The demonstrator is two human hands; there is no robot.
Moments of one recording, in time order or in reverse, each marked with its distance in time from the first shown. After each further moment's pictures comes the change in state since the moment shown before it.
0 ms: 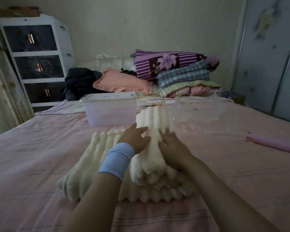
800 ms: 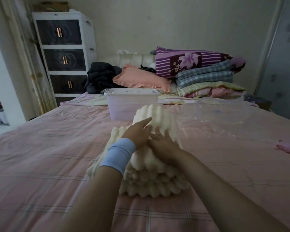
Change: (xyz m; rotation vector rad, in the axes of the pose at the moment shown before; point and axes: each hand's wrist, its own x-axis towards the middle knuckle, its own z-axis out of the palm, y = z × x) left_hand -0.019 -0.076 -0.034 -0.226 0.067 -0.051; right_hand 0.025 -0.092 0.055 -0.069 -0.213 -0.145
